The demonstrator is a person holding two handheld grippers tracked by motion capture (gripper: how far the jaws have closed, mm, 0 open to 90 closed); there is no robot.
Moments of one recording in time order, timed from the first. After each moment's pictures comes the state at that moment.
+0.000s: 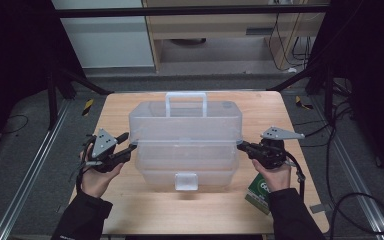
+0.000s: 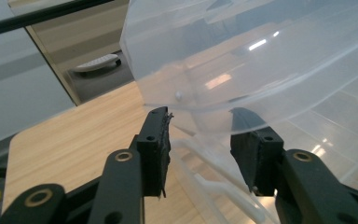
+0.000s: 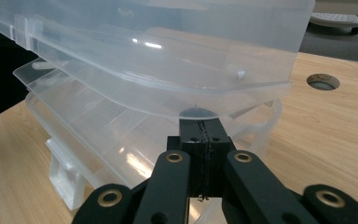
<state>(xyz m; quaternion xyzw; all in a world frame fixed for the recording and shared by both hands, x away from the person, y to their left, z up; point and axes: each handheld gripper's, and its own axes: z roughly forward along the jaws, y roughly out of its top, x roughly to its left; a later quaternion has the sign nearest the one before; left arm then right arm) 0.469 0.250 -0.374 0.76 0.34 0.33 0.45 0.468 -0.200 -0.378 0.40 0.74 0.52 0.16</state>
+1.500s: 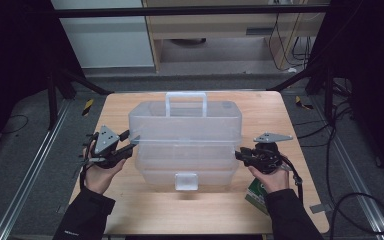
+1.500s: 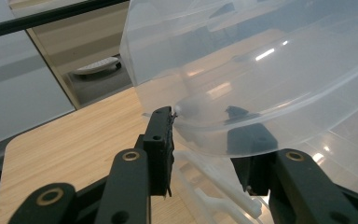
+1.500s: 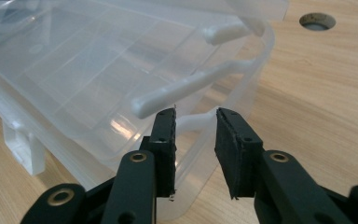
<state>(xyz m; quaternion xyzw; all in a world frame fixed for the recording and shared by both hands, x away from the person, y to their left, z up) 0.475 0.248 -0.374 0.75 0.35 0.32 0.46 0.477 -0.198 -0.409 0.45 0.77 0.43 0.14</state>
